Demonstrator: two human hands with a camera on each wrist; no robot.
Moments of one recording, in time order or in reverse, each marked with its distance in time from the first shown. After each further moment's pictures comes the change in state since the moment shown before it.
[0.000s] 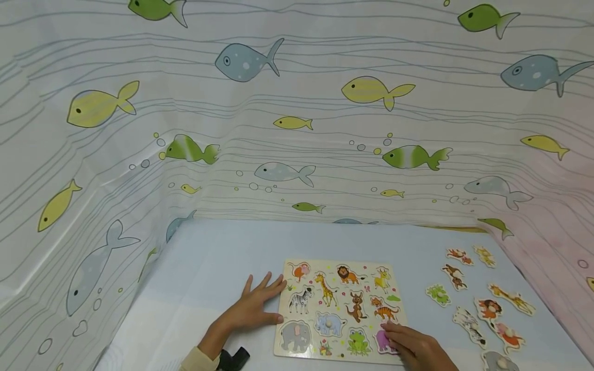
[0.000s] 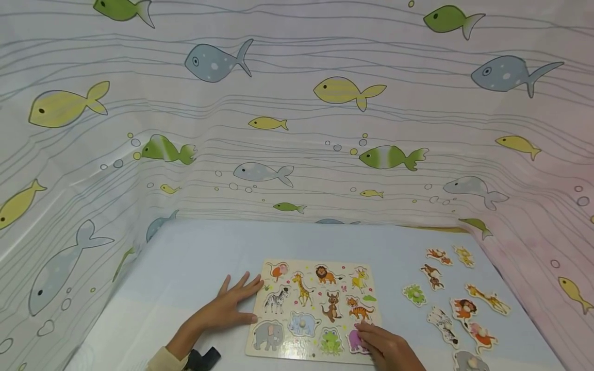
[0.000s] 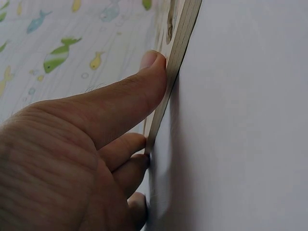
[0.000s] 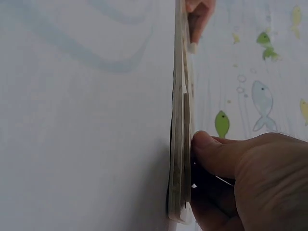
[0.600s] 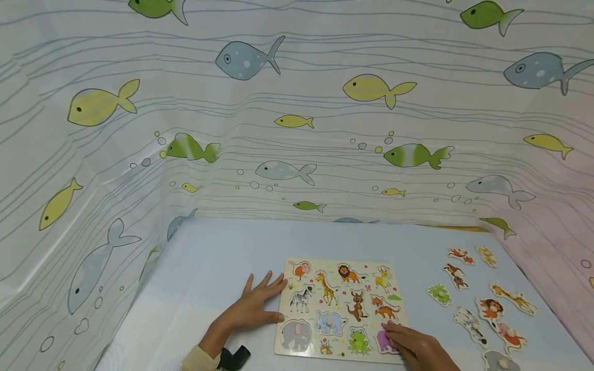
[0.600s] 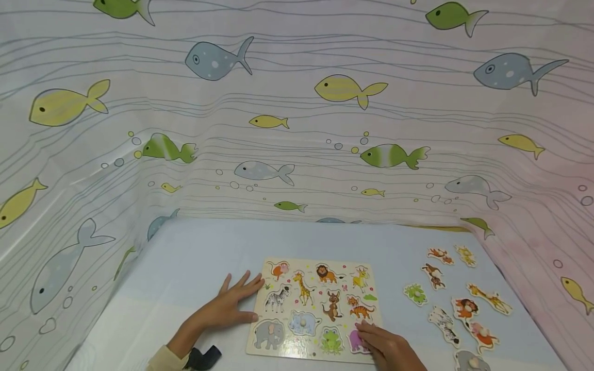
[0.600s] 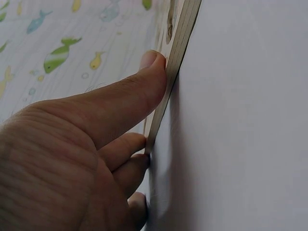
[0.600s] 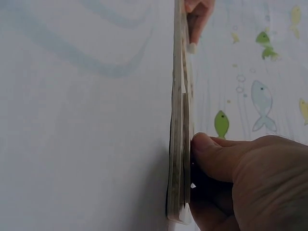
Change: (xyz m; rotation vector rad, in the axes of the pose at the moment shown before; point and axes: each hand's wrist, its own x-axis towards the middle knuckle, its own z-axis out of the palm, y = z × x) left_hand -0.002 0.001 0.001 0.004 0.003 0.016; right_hand 0.001 -0.004 -0.005 -0.034 -0.070 0.037
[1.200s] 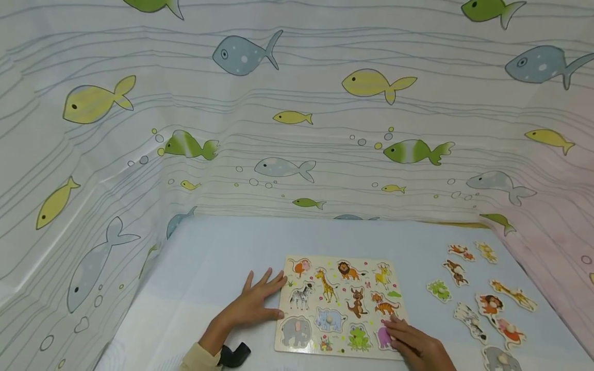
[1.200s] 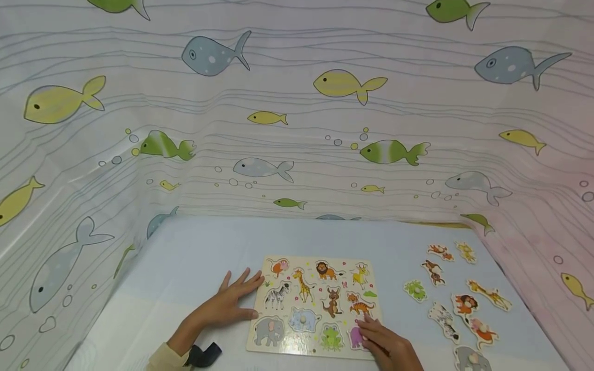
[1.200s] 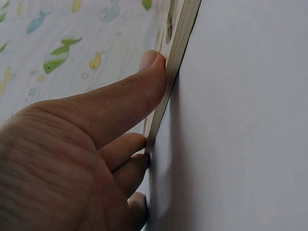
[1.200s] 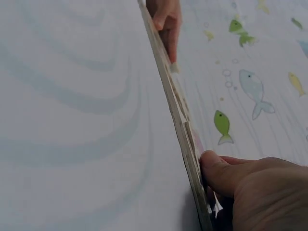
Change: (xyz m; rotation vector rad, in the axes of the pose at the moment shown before) left_hand 0.002 -0.001 0.000 0.011 -0.004 -0.015; right_hand -0.014 -0.006 0.014 0.180 0.137 0.224
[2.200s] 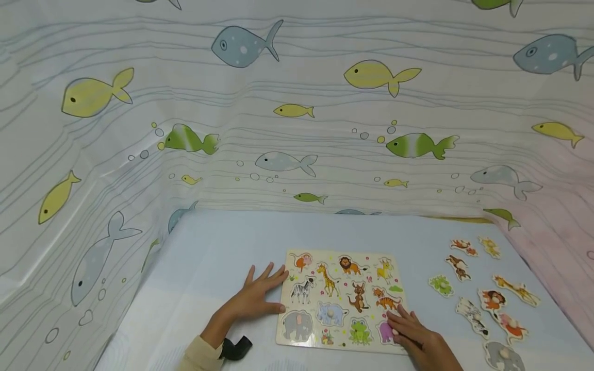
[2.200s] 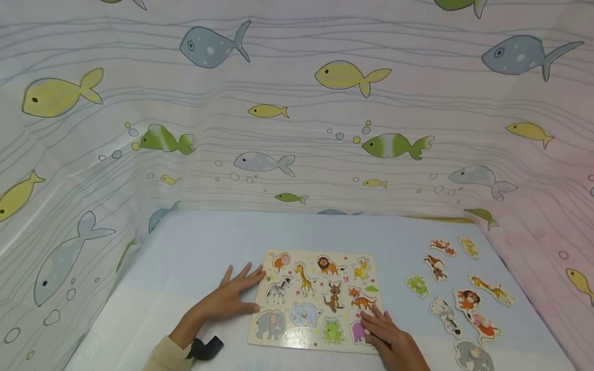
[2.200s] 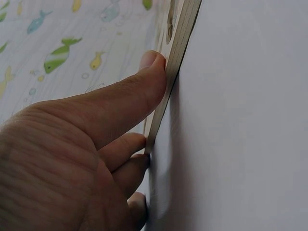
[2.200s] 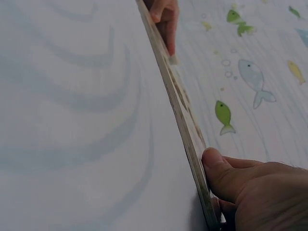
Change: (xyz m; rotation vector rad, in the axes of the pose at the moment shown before) left_hand 0.002 0.000 -0.002 0.007 -0.012 -0.008; right_hand 0.001 -0.002 -0.006 0.029 -0.073 0.109
